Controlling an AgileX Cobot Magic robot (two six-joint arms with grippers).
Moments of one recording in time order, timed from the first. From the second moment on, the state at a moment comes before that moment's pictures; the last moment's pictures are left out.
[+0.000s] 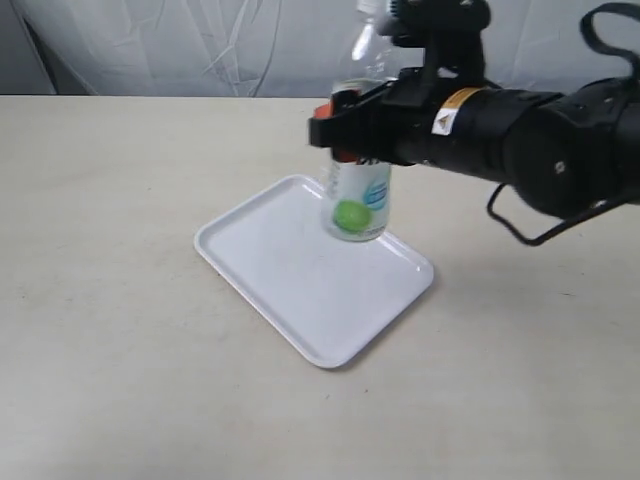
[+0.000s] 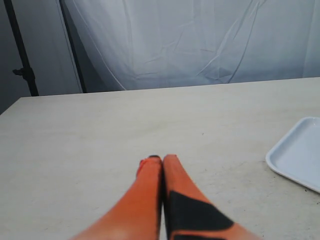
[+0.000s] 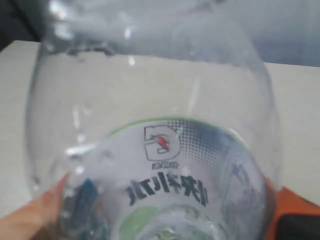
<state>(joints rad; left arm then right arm) -0.02 0.00 0.00 0.00 0.21 0.04 0.76 1.56 -0.88 0.06 -0.16 0.18</state>
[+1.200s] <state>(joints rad) -0.02 0.00 0.00 0.00 0.21 0.04 0.87 1.71 -0.88 0.34 -0.59 -0.22</state>
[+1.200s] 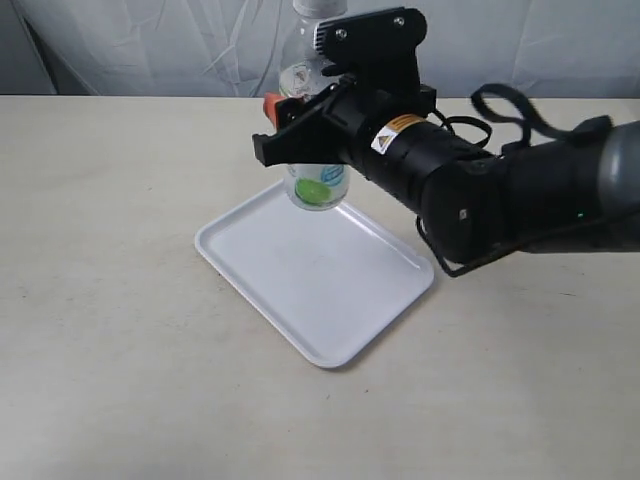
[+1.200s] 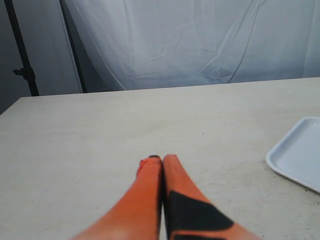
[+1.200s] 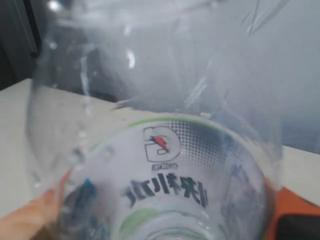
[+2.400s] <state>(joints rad) -0.02 0.00 0.00 0.00 0.21 0.04 0.87 2.00 -0.88 0.25 -0.75 -0.09</state>
